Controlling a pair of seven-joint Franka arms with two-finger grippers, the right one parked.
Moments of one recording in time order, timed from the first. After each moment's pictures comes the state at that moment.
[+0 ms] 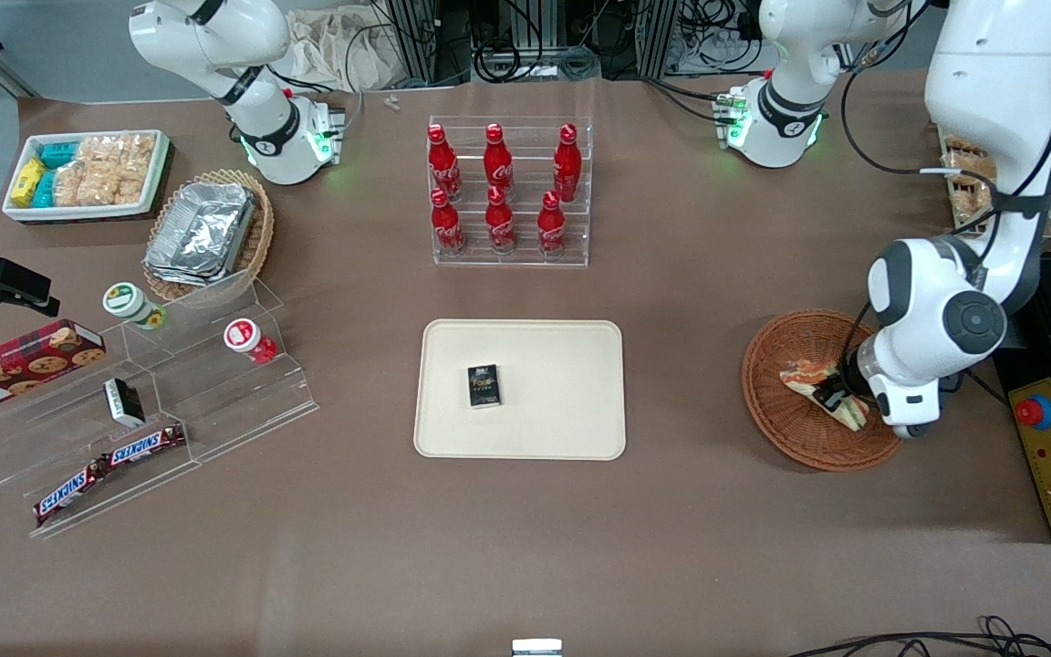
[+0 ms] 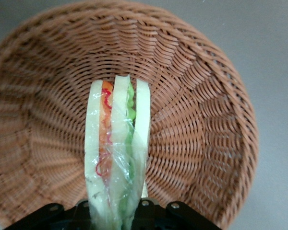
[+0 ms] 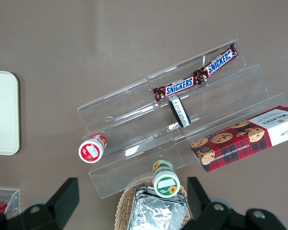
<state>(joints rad) 0.04 0.34 -0.08 -2.02 0.02 2.31 -0.91</state>
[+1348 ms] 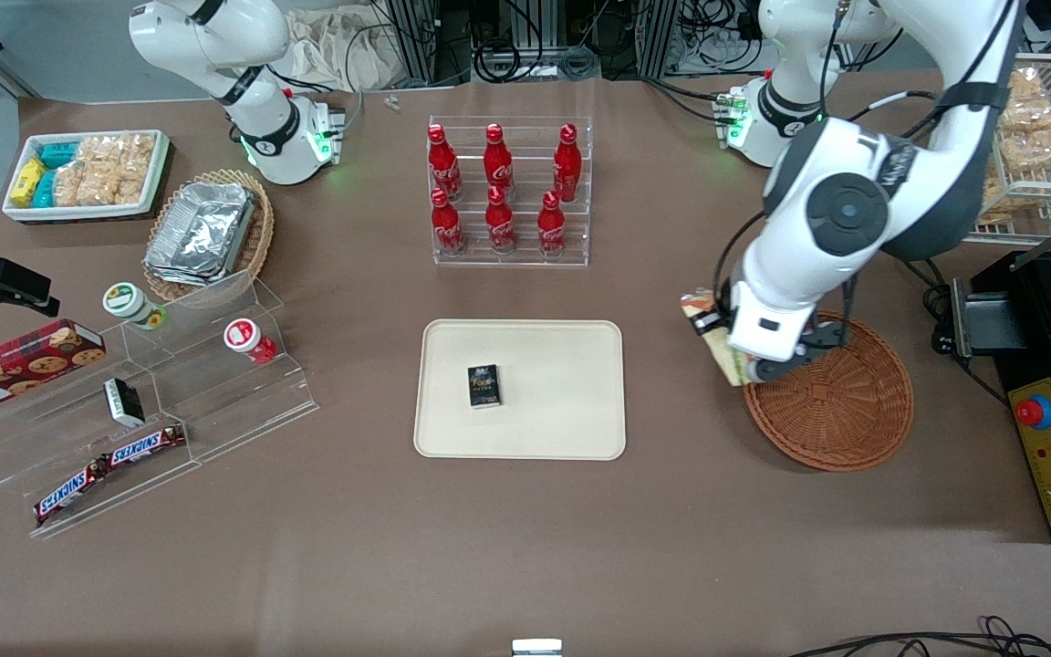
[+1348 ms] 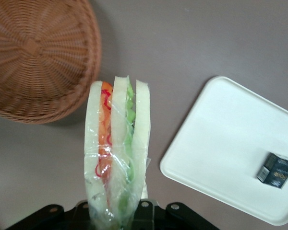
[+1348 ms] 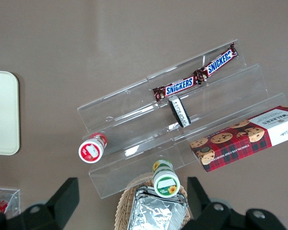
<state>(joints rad) -0.04 0.23 -0.43 -1.74 0.04 1.90 -0.90</state>
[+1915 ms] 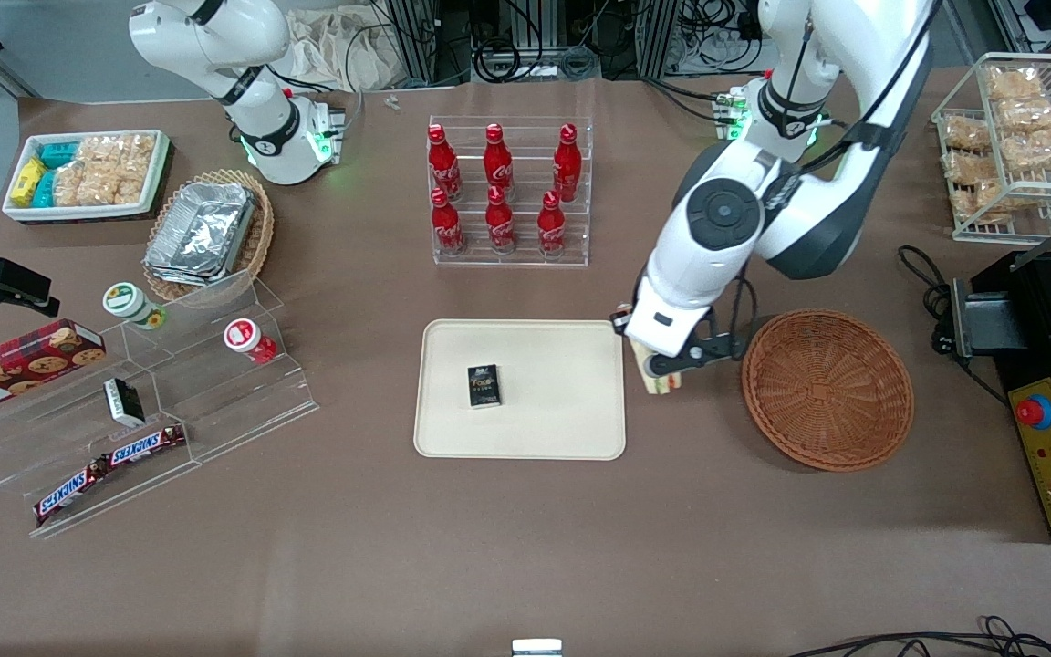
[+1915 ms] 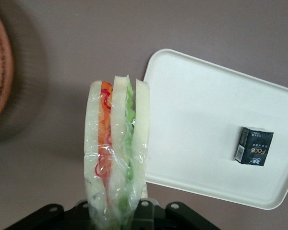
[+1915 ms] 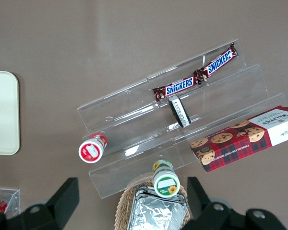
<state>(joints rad) -0.19 0.35 -0.44 -1.74 0.11 2.09 -0.90</state>
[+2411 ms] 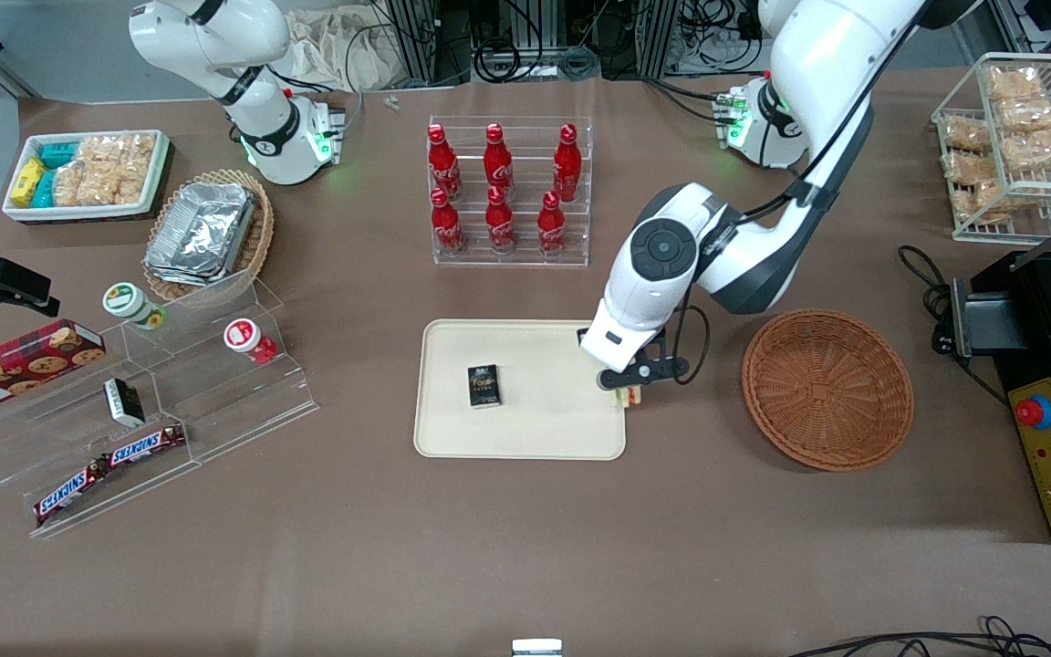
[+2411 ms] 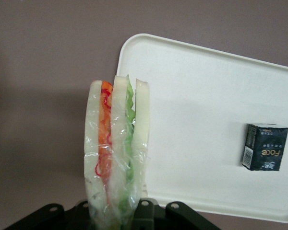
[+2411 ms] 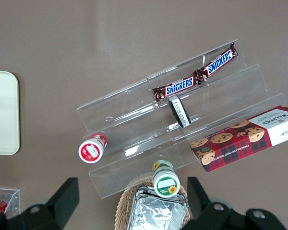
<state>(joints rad) -0.23 0.51 -0.44 -1.74 0.21 2.24 -0.90</state>
